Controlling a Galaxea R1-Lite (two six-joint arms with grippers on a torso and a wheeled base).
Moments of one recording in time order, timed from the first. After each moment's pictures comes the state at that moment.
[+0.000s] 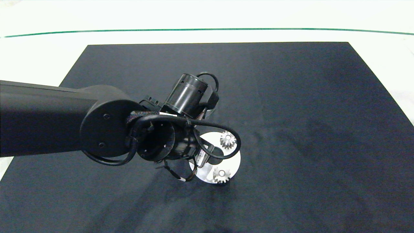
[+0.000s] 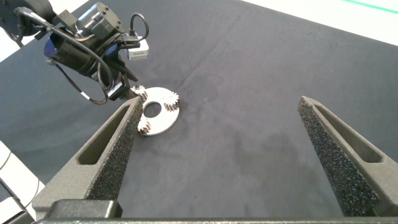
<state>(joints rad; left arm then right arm) -0.80 1.83 -1.43 0.38 0.39 -0.01 0.77 0.74 -1.00 0.21 -0.21 -0.20</state>
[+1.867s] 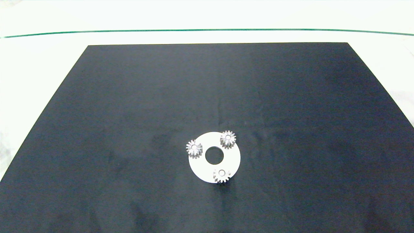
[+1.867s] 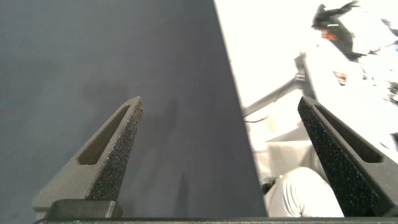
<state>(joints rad) -0.14 0.62 -0.81 0.38 0.39 0.01 0.05 0.57 -0.49 -0.10 -0.42 -0.33</state>
